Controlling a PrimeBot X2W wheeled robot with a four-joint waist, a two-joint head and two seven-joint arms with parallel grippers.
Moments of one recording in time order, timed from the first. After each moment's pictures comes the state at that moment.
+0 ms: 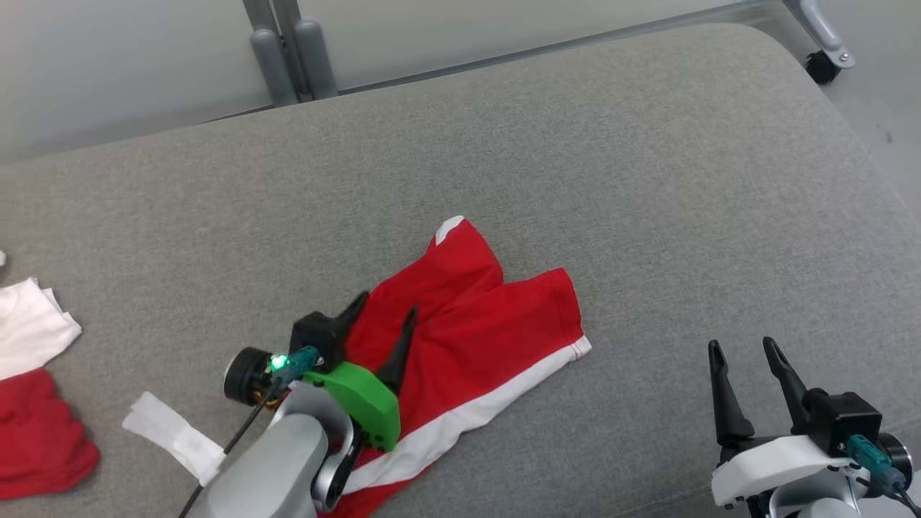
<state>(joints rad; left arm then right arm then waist) -0.51 0.20 -0.84 0.69 -0.65 0.02 -0.26 0.01 -0.05 -0.05 0.22 0.13 0.13 -0.26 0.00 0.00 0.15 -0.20</state>
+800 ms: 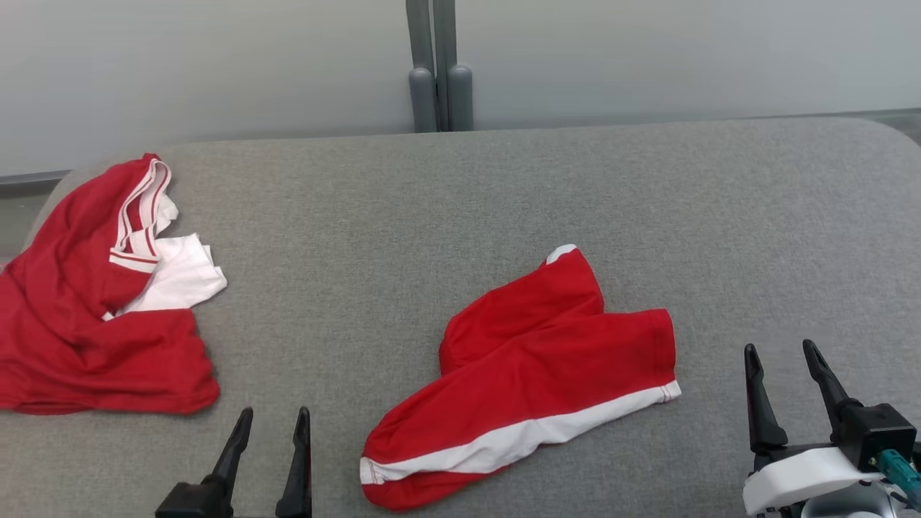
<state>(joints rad) 0.13 0.10 -0.14 0.14 -0.26 -0.08 -0.26 0.07 -0.07 -0.12 0.13 0.05 0.13 -0.26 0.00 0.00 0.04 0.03</state>
